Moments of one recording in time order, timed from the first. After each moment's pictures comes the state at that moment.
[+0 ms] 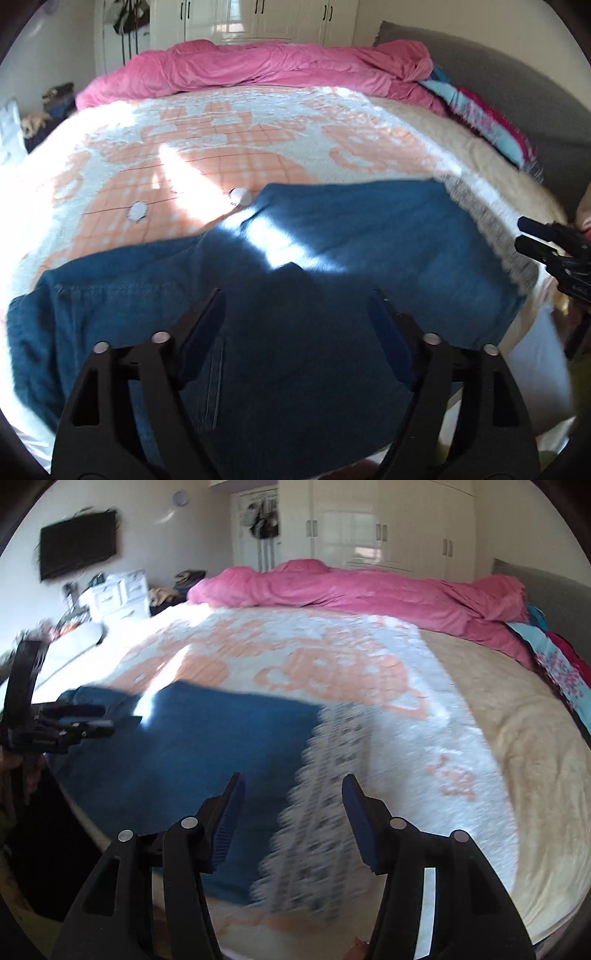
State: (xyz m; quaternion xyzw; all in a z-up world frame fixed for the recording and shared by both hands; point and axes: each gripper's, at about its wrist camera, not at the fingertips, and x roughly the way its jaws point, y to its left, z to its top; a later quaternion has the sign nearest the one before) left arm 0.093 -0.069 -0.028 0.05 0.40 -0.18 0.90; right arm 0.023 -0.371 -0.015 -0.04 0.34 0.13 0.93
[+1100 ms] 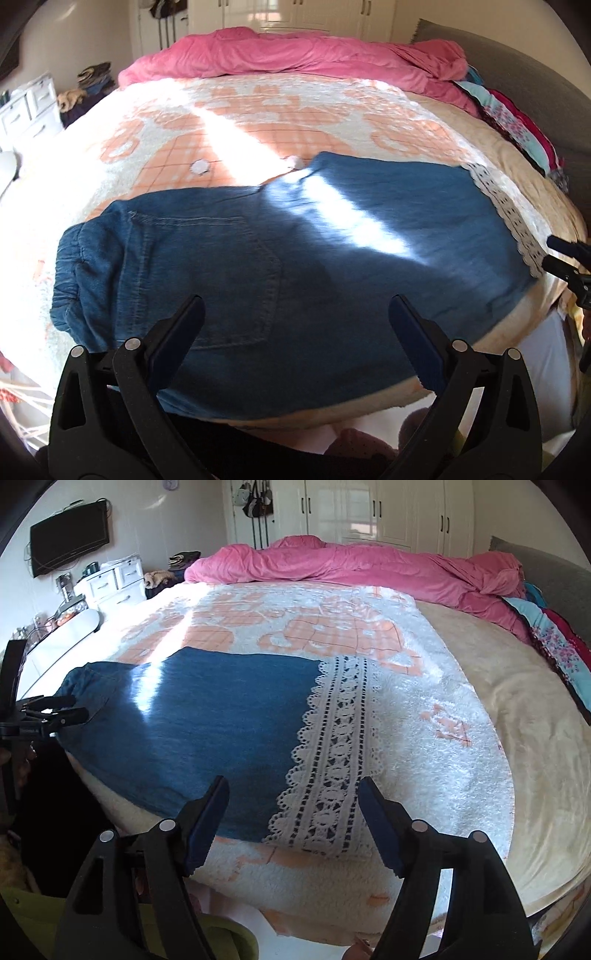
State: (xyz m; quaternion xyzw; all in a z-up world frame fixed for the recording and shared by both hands) left arm 0.052 -0.041 -0.019 0.03 0.43 -0.12 0.89; right arm -0.008 -0.381 -0.016 -0.02 0.38 0.12 0.92
